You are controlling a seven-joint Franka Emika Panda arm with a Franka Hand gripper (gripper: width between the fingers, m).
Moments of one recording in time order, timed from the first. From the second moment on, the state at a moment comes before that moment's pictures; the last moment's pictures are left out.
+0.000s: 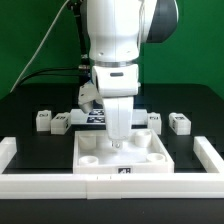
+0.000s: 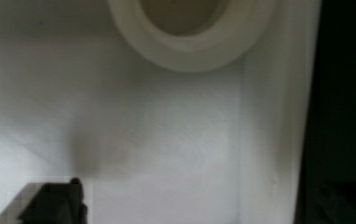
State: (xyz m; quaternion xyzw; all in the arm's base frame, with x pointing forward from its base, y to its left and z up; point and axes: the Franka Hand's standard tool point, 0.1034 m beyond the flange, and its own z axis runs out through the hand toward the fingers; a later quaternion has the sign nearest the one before) arm 0.489 -0.007 0.017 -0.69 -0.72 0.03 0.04
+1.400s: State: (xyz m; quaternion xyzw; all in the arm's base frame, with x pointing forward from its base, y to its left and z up) arm 0.489 -0.007 0.015 -0.69 -0.72 0.03 0.04
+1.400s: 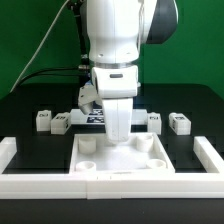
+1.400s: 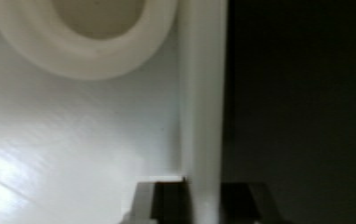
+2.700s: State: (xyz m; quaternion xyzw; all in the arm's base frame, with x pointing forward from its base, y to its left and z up) arm 0.493 0.065 0.019 -0.71 -0.70 0.01 0.05
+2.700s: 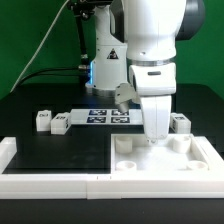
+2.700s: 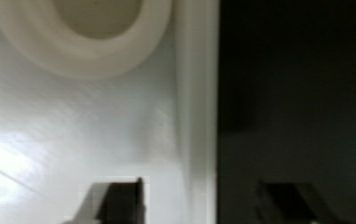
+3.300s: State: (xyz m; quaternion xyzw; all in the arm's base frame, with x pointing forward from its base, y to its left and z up) arm 0.492 0.064 0.018 -0.72 -0.70 0.01 0.05
